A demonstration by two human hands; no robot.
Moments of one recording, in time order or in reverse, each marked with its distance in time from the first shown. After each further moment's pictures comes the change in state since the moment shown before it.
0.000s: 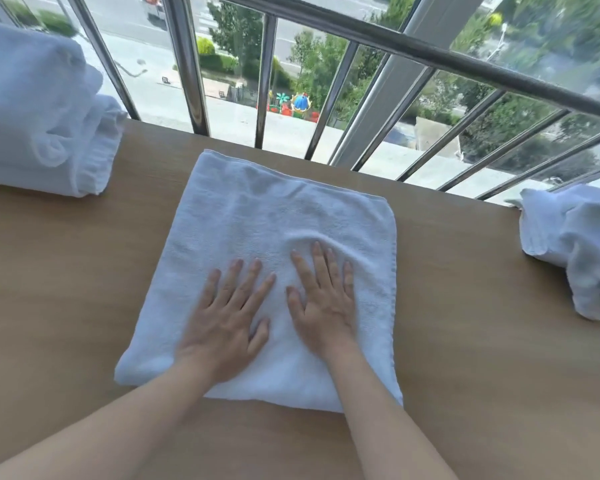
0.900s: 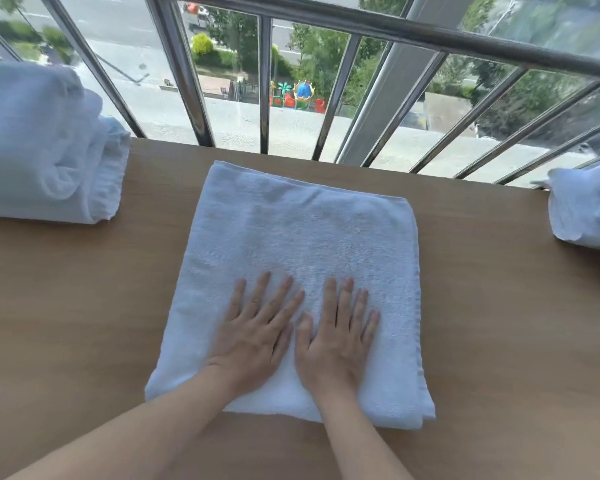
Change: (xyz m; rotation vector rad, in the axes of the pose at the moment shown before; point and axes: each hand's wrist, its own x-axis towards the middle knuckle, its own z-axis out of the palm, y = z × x) left_hand 0.010 -0.003 -0.006 -0.016 -0.025 0.166; right_hand -0.042 -0.047 0.021 0.008 0.028 0.424
